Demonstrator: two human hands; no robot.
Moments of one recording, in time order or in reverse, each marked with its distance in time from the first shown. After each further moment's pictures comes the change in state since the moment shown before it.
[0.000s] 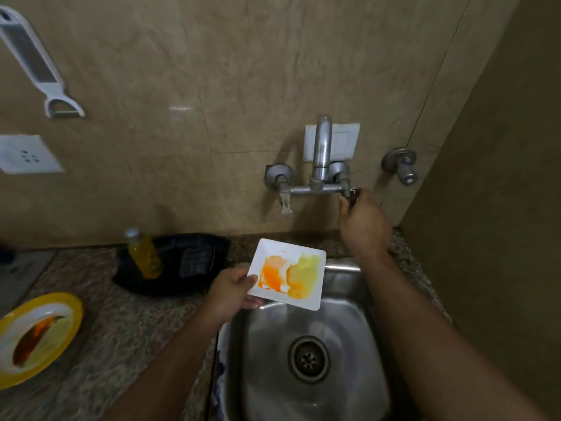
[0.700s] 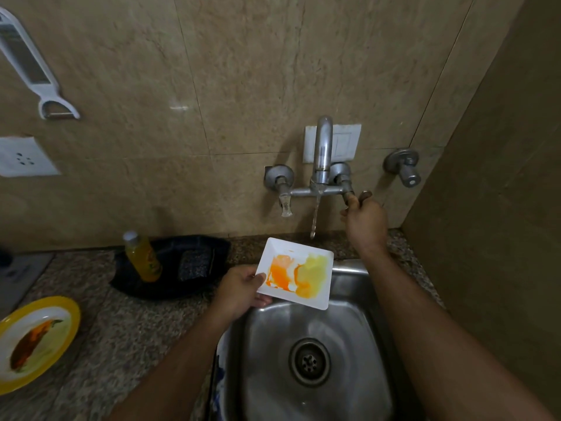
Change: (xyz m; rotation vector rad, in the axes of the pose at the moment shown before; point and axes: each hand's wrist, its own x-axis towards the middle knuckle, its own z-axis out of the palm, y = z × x) left_hand 0.012 0.006 0.015 0.014 -0.009 0.039; right_hand 0.025 0.014 0.027 0.310 -0.052 0.131
